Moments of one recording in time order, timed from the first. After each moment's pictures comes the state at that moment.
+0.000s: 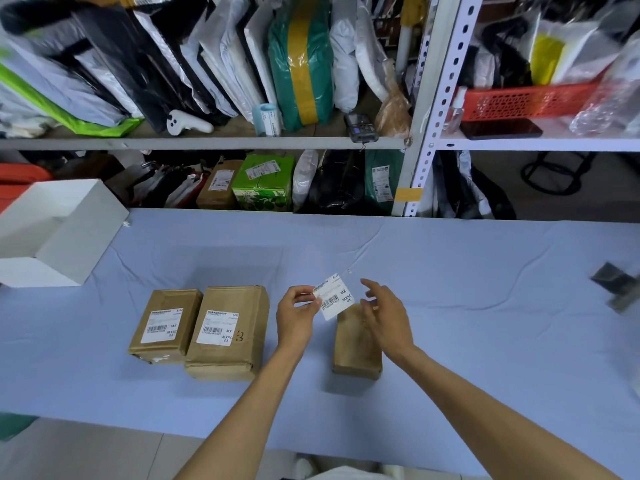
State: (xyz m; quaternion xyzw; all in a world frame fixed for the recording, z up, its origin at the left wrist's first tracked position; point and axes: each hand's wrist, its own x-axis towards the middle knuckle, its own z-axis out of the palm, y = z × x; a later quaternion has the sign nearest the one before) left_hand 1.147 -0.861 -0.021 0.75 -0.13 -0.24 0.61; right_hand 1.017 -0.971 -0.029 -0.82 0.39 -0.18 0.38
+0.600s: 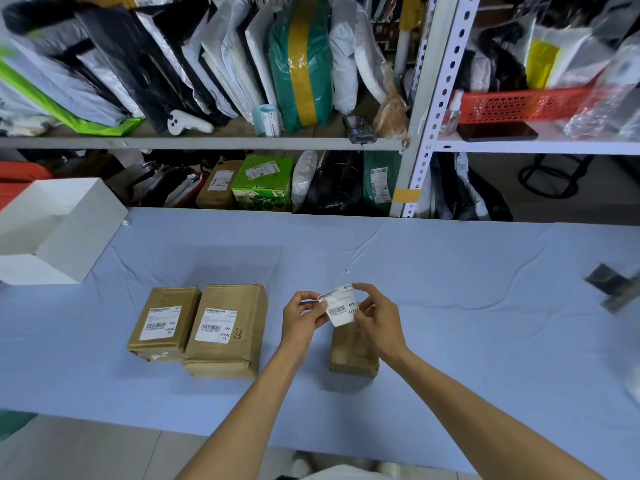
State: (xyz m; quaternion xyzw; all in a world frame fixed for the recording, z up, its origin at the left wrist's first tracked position) left_hand 1.133 -0.863 -0.024 0.64 -0.05 -0.36 0.68; right_hand 1.014 -0.960 -0.019 -0.75 0.38 -0.20 0.50
